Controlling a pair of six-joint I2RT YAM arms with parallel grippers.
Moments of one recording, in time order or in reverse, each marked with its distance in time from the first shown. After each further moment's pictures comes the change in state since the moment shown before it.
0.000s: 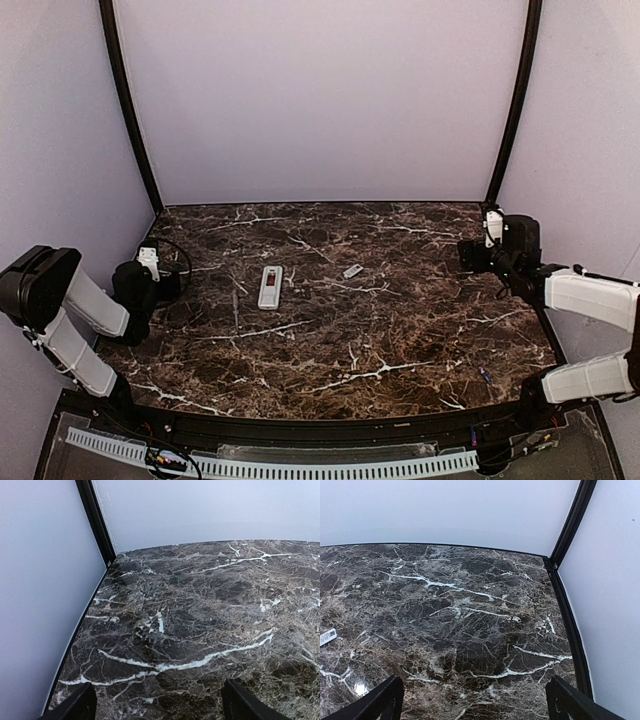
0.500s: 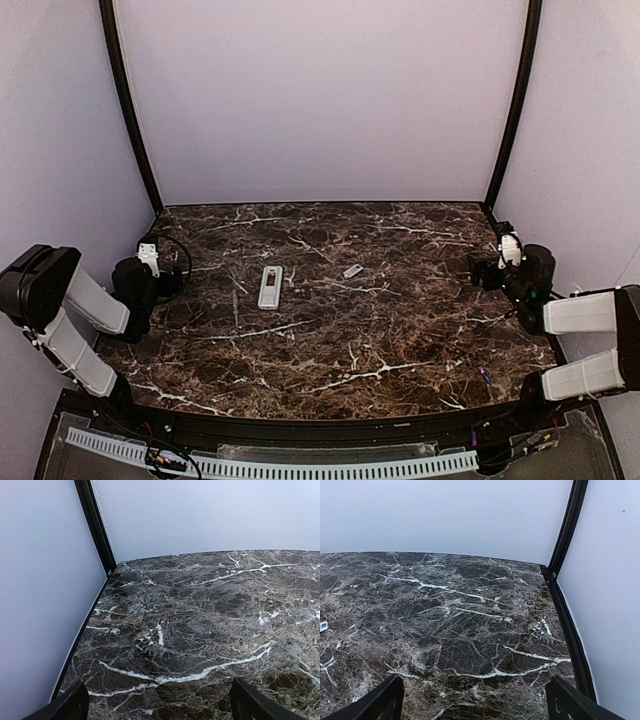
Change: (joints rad) left arm 0.000 0.000 0.024 0.020 0.003 -0.002; right arm -0.185 0.039 -0.282 0.471 -0.229 -0.085
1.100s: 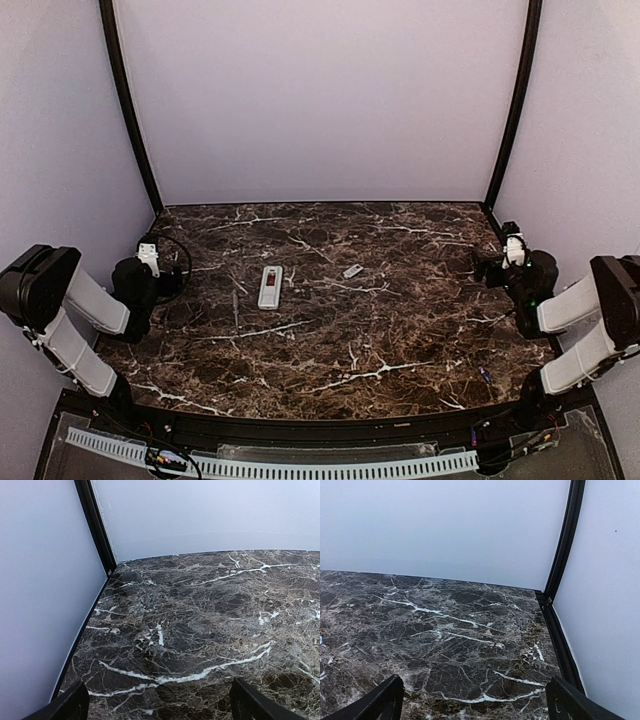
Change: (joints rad) left arm 0.000 0.000 0.000 0.000 0.000 0.000; right arm -0.089 0.204 -0.056 0.414 -0.125 -0.024
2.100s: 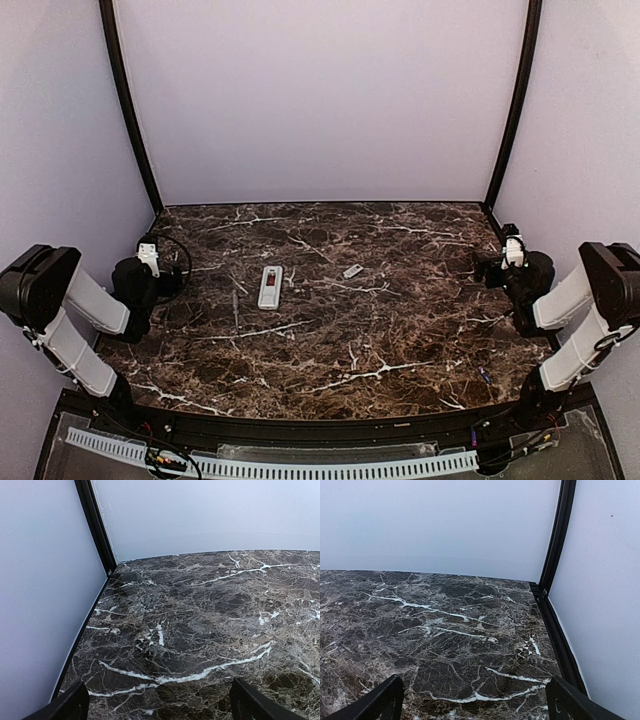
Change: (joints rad) left arm 0.001 0.000 0.000 0.000 0.000 0.000; right arm -0.029 0.142 0.020 0.105 0.020 0.014
